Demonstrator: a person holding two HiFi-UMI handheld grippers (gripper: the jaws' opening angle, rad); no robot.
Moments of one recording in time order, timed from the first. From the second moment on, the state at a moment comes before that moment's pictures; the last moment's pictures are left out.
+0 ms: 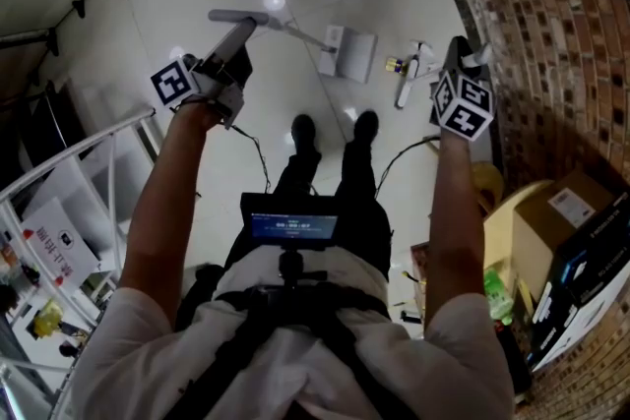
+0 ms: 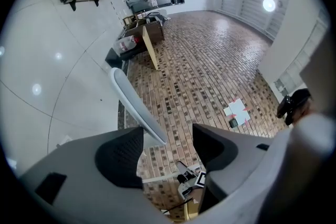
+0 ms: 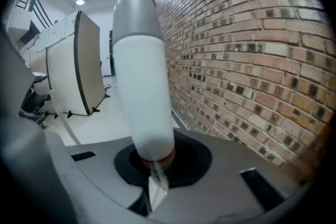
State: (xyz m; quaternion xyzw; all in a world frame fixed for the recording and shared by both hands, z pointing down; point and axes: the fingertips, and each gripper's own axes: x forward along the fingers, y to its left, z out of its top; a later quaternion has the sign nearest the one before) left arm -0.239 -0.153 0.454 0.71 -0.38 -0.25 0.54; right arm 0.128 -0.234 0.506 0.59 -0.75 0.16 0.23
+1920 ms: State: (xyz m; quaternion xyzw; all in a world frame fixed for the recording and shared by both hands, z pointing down) left arm -0.203 -0.182 0.465 0.62 -0.41 -0.43 0.52; right arm 0.261 -0.387 0.484 0.61 -0.76 0.08 0.22
